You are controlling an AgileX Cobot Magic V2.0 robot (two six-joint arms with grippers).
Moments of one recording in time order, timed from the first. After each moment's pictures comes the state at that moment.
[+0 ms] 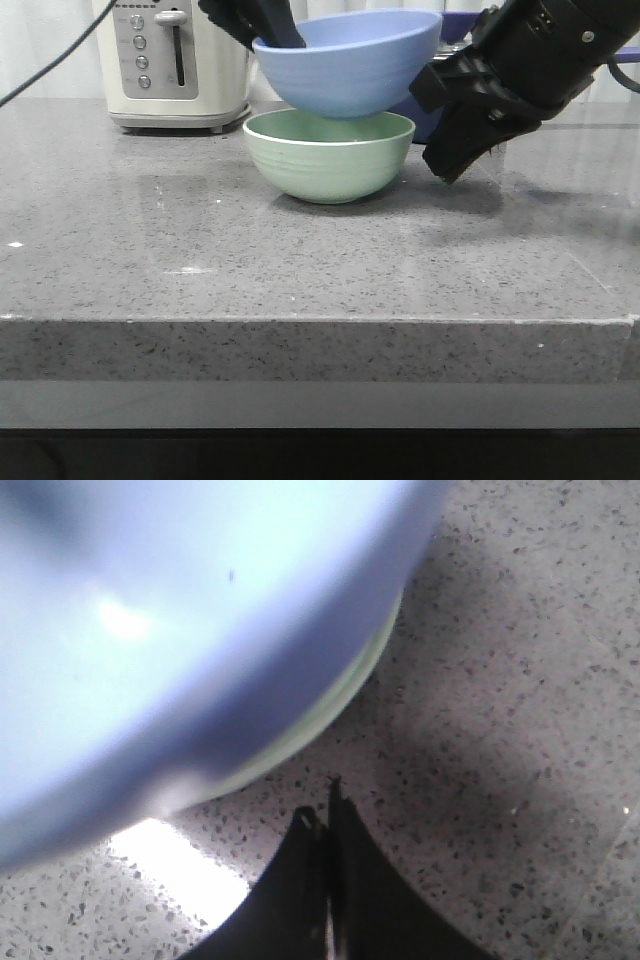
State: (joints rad) left arm -0.50 1.90 -1.85 -0.29 1.01 0.11; right arm 0.34 1.55 -1.05 0.53 0.45 -0.60
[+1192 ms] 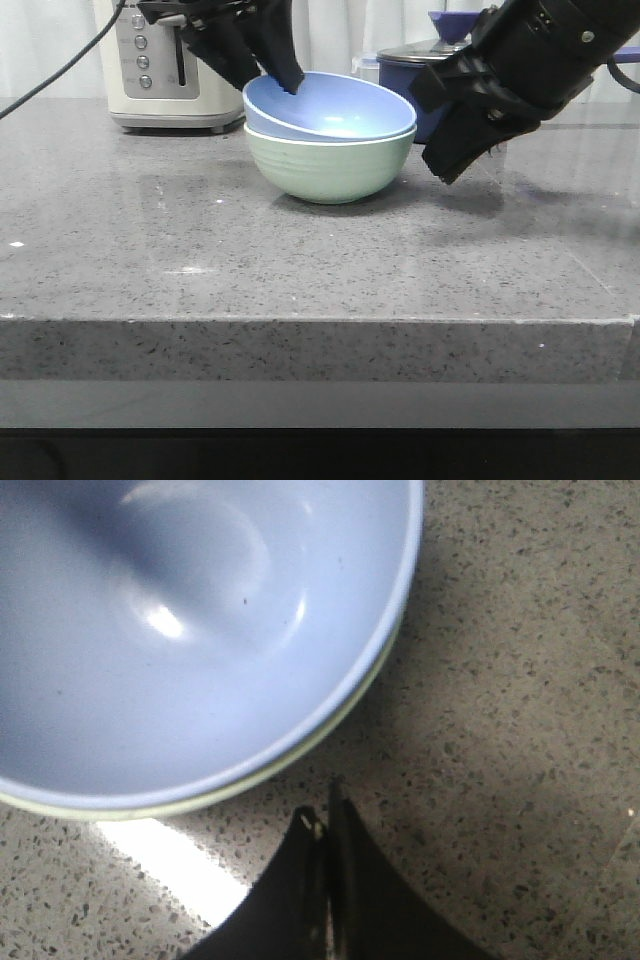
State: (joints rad) left arm -0.50 1.93 -1.85 -0.23 1.01 0.10; right arm 0.34 1.55 -1.05 0.53 0.45 -0.60
